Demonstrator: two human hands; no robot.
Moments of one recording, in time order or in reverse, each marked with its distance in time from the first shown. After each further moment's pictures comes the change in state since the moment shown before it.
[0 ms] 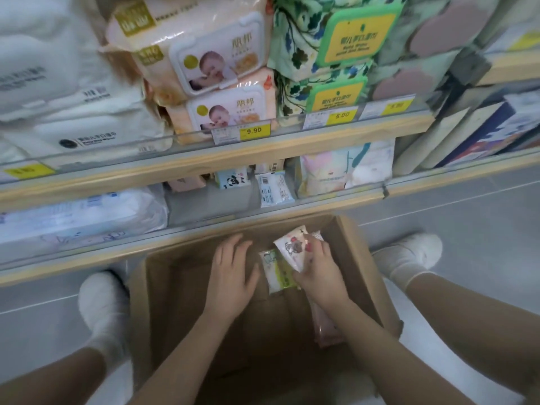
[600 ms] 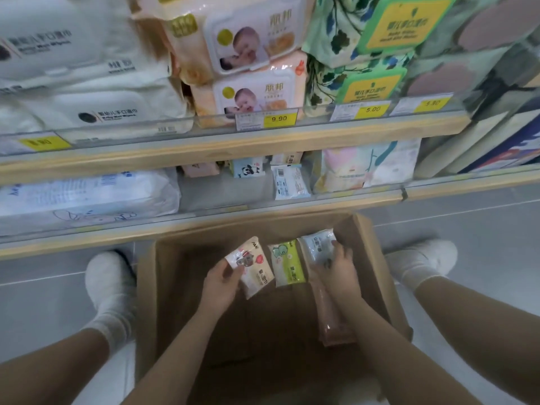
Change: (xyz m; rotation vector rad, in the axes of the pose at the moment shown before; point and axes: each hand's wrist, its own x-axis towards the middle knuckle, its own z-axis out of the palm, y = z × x) left_hand -0.026 -0.041 0.015 -0.741 -0.188 -0.813; right_hand 0.014 0.029 0.013 -0.049 0.008 0.214
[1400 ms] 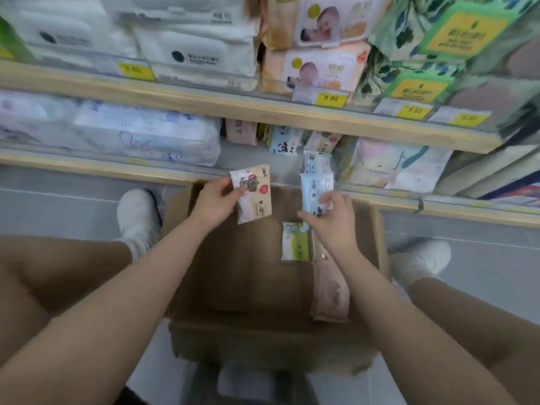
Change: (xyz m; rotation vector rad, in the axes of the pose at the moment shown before) left_hand -0.022 0.073 -0.064 -0.045 0.142 0.246; right_hand -0.031 -0.096 -0.038 0.180 0.072 -0.382
